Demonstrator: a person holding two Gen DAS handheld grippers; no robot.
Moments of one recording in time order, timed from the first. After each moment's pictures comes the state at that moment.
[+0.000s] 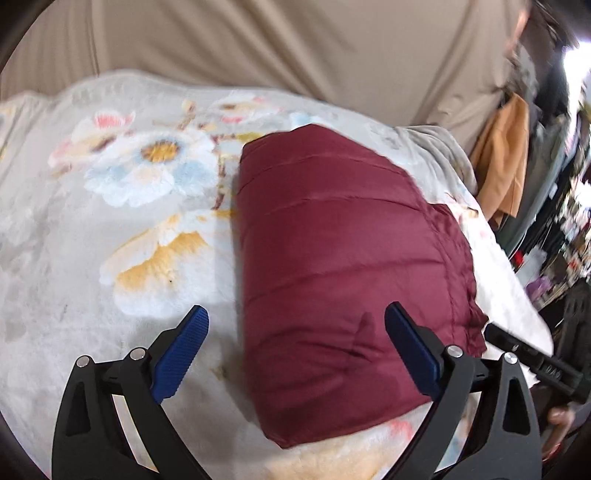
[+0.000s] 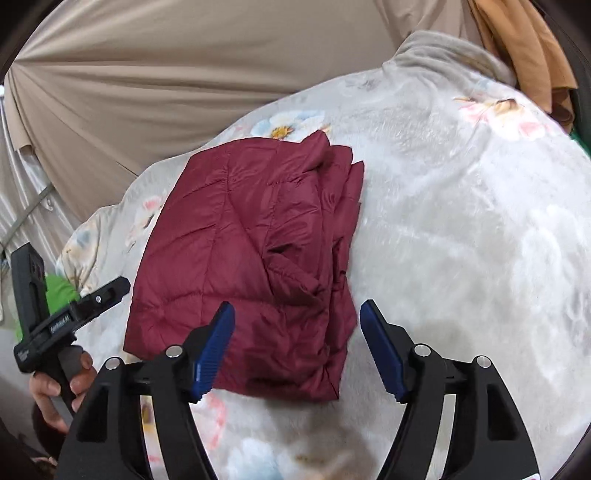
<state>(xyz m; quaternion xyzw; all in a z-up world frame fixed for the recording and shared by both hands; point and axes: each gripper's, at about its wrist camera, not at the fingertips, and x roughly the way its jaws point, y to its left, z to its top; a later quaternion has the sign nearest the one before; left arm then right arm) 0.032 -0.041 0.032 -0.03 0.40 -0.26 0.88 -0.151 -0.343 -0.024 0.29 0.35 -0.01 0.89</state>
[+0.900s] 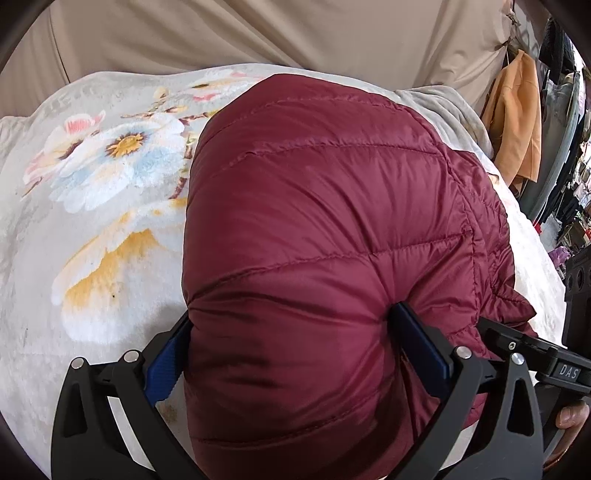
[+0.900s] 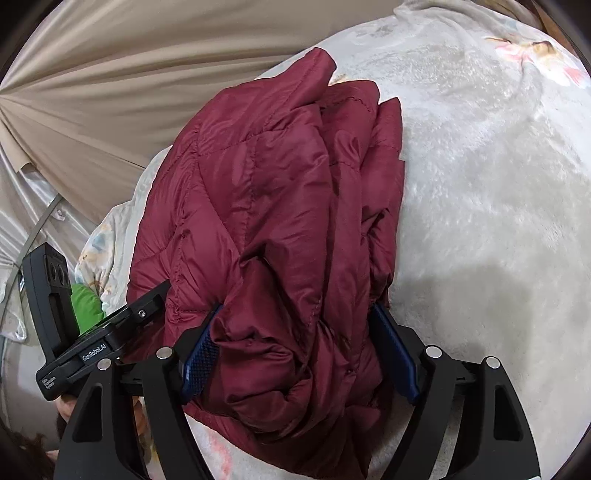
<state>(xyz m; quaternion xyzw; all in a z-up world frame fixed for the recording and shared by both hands) 0.050 -0.102 -0.010 0.04 0.40 -0.25 0.88 -0.097 -0.322 -0.066 0.33 0.36 0.04 0.87</state>
